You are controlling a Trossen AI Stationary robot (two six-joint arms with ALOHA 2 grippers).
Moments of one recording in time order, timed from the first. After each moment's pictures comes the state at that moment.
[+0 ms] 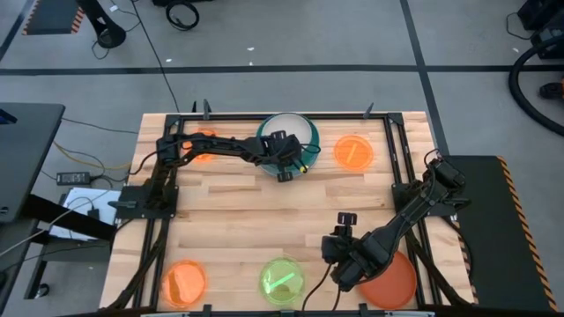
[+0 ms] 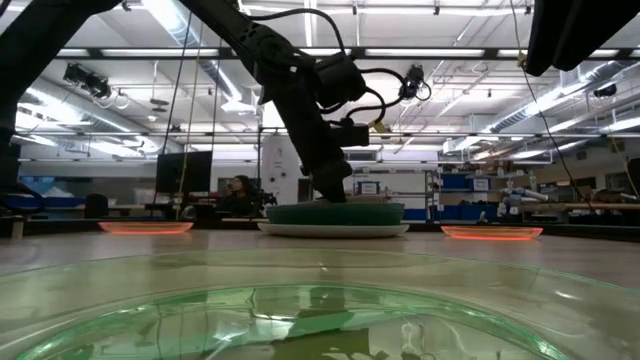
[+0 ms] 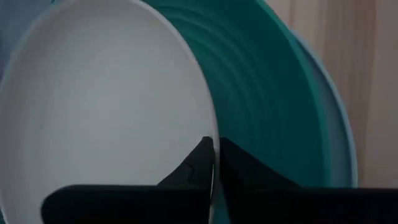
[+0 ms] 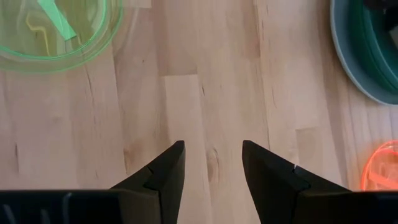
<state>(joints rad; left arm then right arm) 0.24 2.07 1.43 -0.33 -0.29 0.25 0.71 1.81 1.49 -1.18 0.50 0.77</state>
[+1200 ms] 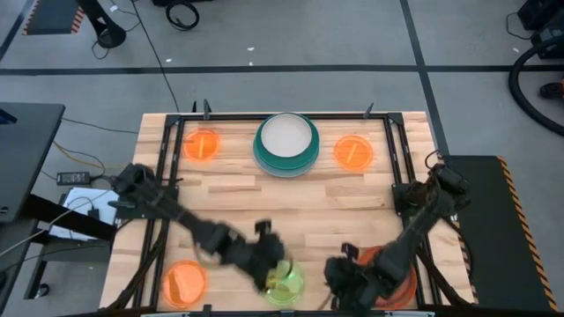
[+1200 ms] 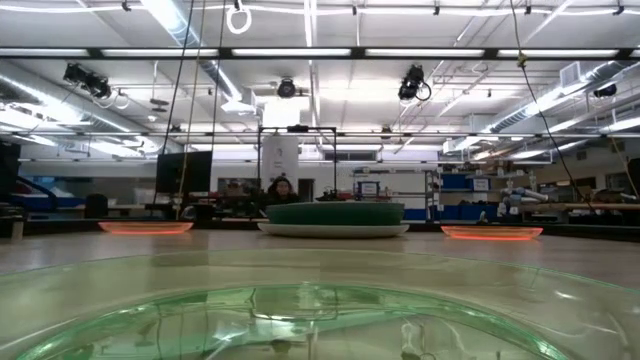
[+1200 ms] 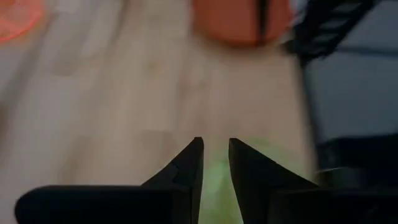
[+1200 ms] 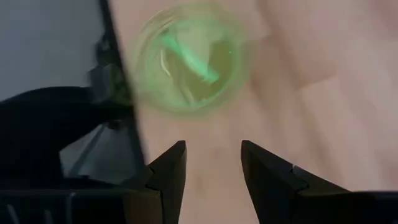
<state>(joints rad) -0.60 1.82 1.50 -0.46 -0.47 -0.51 0.86 1.85 1.49 -0.80 0.41 1.14</state>
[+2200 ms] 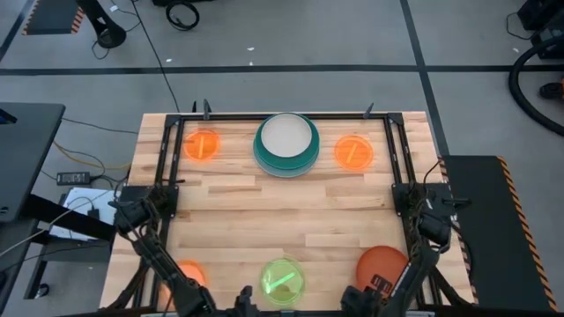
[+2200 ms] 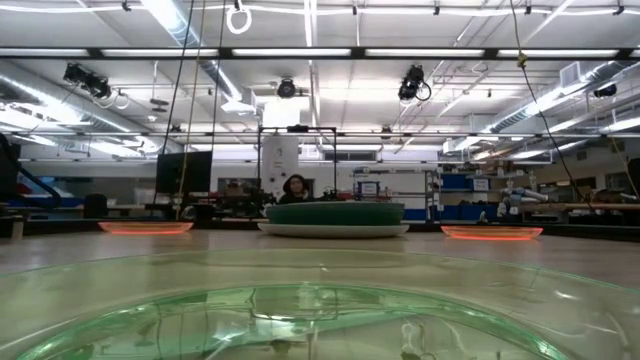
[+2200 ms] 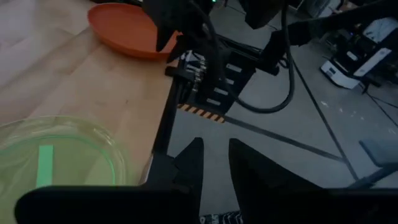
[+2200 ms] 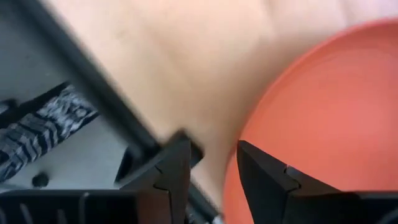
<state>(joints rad) -0.96 2.08 1.50 0.11 -0.81 -0.83 1.01 2.29 1.88 -1.34 0.03 1.62</state>
